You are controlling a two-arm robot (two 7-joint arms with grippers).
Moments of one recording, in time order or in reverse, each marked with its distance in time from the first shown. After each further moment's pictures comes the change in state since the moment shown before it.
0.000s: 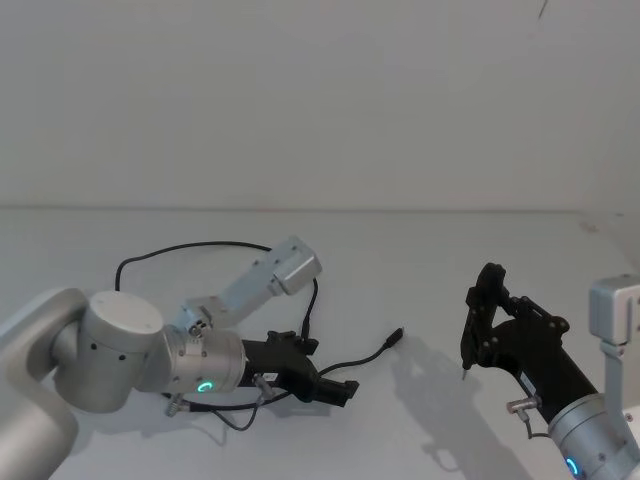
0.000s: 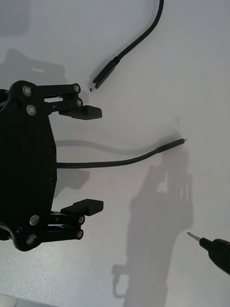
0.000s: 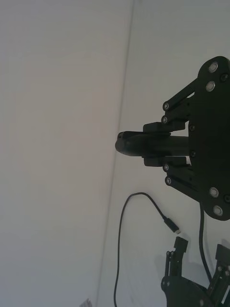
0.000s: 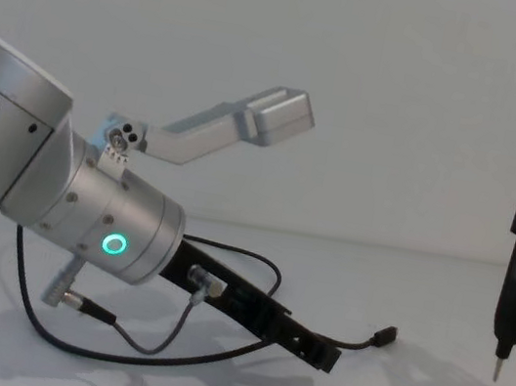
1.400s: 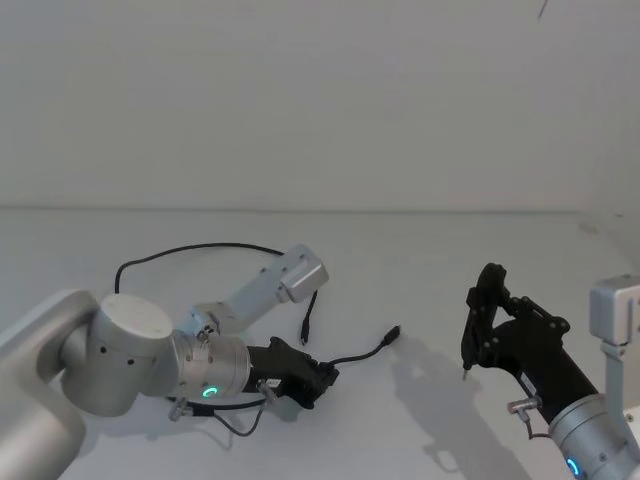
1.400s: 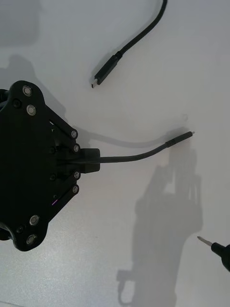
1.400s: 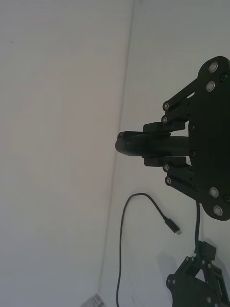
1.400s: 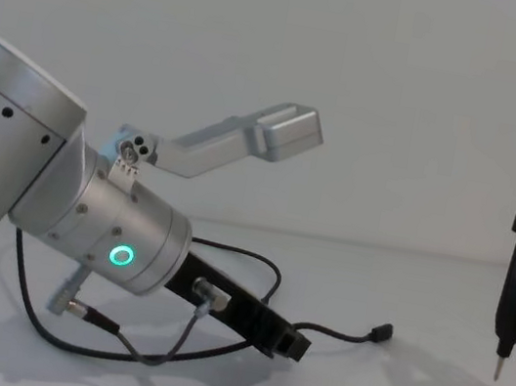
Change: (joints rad) left arm -0.009 -0.006 0.024 0.010 0.015 0.006 0.012; right arm 0.000 -0.001 0.001 0.000 0.000 0.000 0.000
